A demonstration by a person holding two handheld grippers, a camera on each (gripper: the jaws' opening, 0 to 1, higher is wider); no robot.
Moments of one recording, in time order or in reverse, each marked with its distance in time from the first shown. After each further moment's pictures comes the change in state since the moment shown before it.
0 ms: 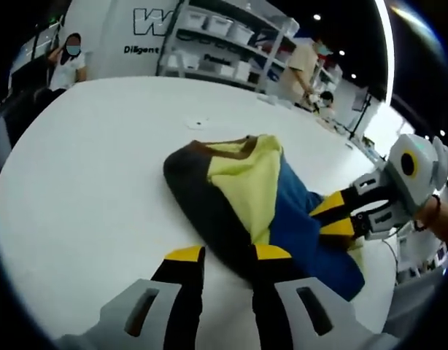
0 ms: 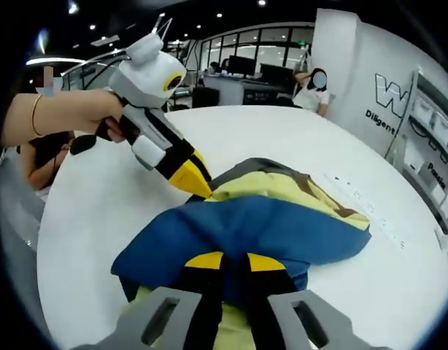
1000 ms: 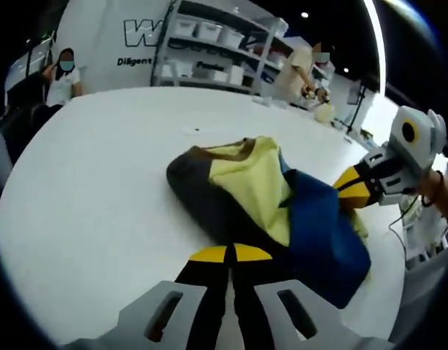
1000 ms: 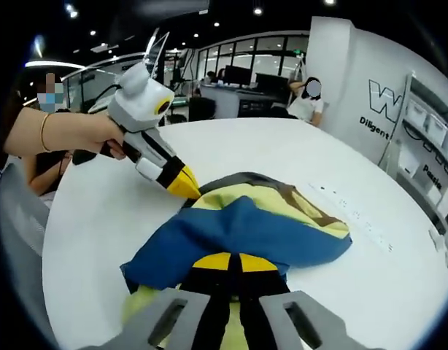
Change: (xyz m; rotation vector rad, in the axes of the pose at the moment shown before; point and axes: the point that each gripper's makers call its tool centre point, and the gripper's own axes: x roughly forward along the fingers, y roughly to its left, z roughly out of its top) left arm -0.010 -0.004 0.008 0.070 -0.063 -0.005; right arm -0.033 -0.021 0.013 0.031 -0.076 -0.023
